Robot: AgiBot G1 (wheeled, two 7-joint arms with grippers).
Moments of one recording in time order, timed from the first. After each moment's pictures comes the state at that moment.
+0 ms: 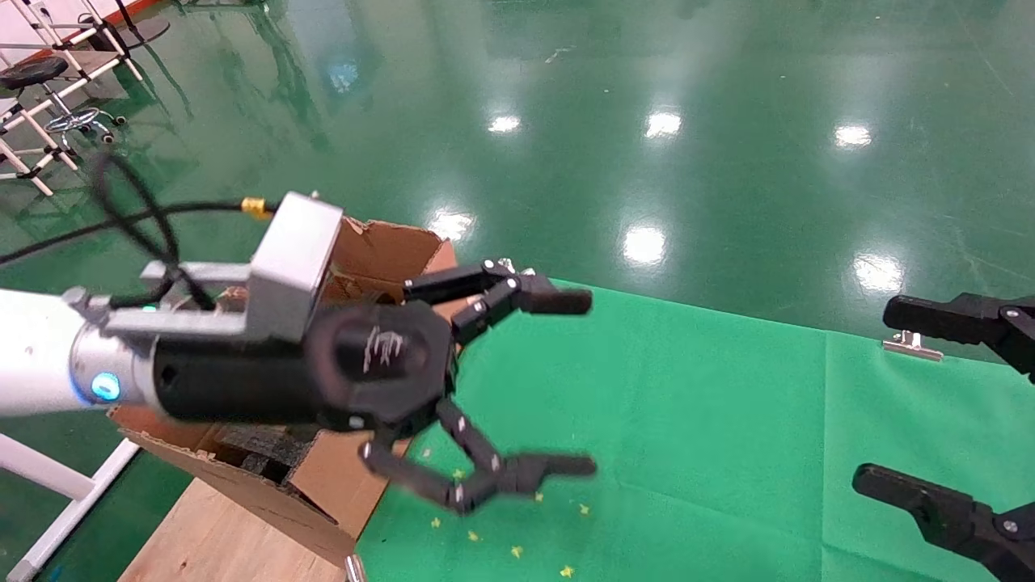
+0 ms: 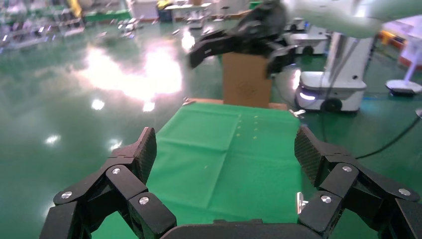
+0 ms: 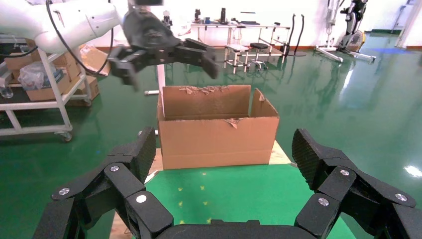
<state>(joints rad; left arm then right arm) -1.09 0.61 0.29 -1.25 0.74 1.50 -0.21 1.07 -0.57 -0.36 1.23 -0.66 -1.43 0.13</state>
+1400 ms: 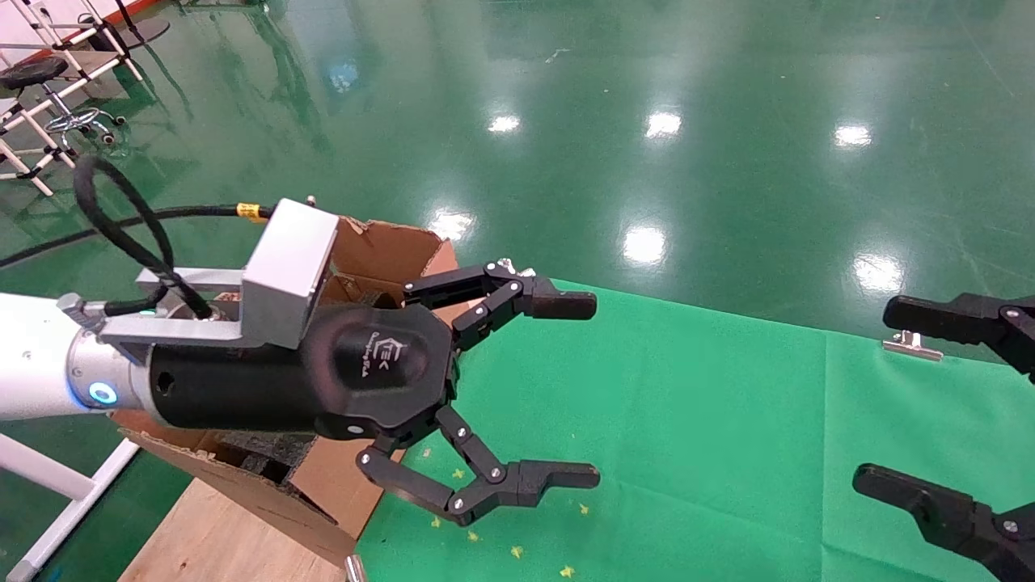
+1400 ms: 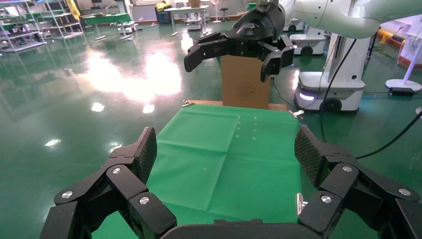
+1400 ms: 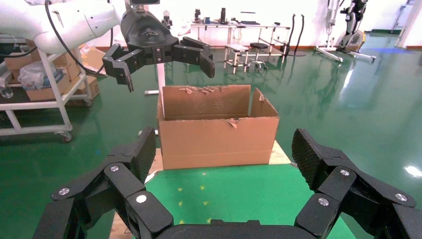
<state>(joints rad) -1.07 0.61 0.28 -1.28 0.73 1.50 -0.19 1.07 -0.57 -0.36 1.23 -0.66 -1.43 0.13</state>
